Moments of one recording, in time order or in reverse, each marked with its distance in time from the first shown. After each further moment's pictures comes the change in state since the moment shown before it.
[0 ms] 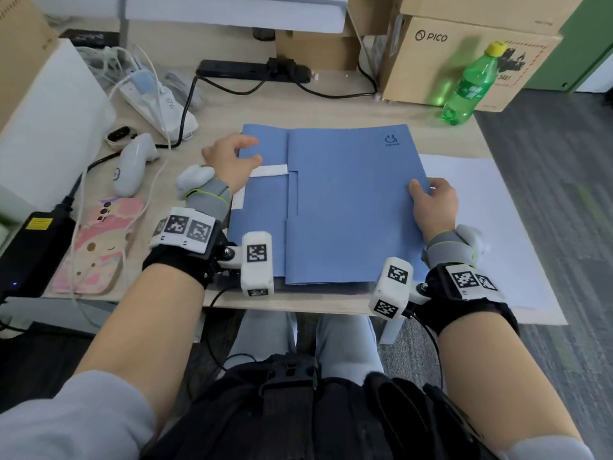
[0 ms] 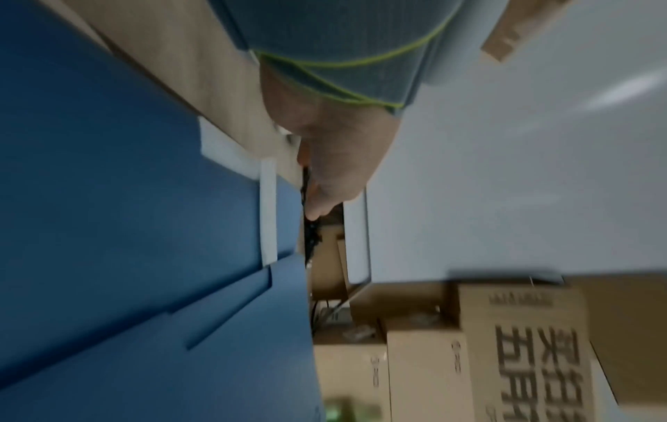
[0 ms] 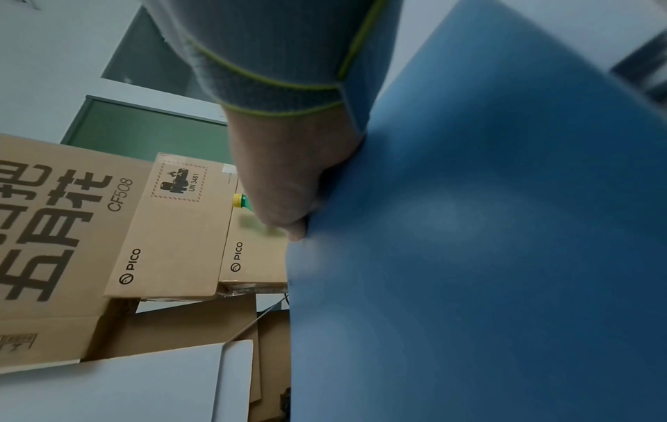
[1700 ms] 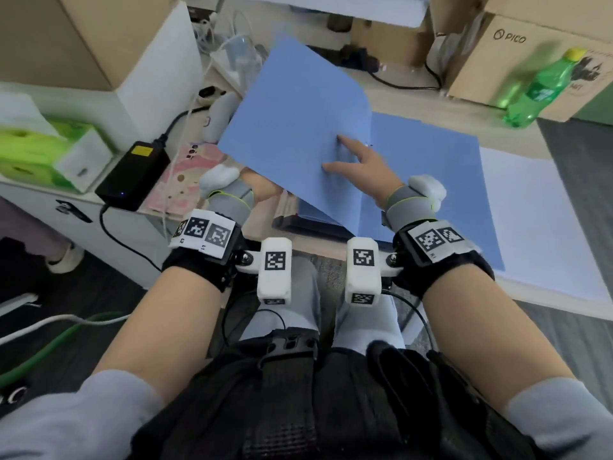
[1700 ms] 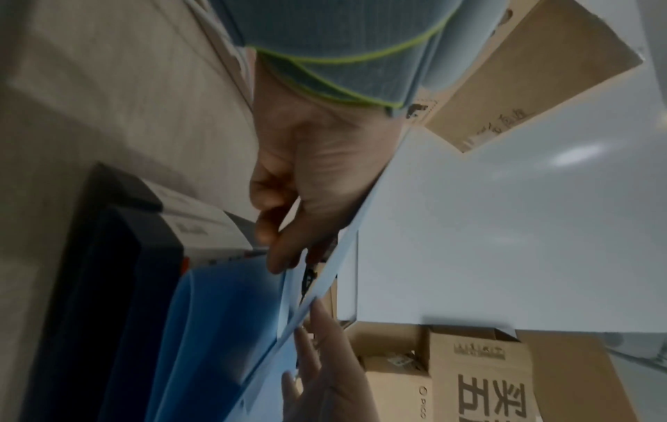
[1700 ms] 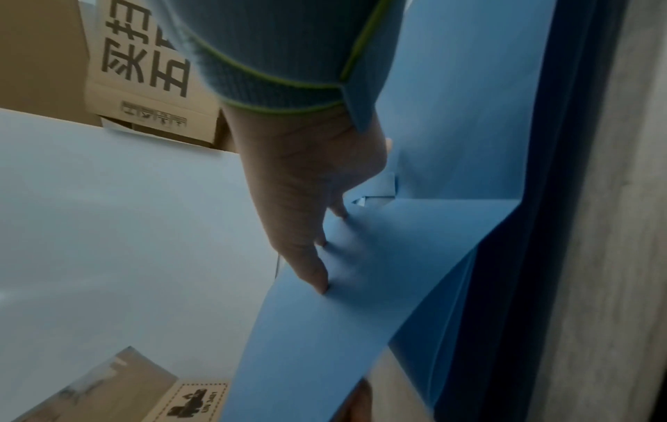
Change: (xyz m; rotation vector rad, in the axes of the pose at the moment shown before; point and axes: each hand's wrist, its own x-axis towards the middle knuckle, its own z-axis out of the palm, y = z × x) left_hand -0.122 -0.026 -0.075 0.086 -0.148 -0.253; right_hand -0.121 -0.082 0.115 -0.111 -0.701 -0.277
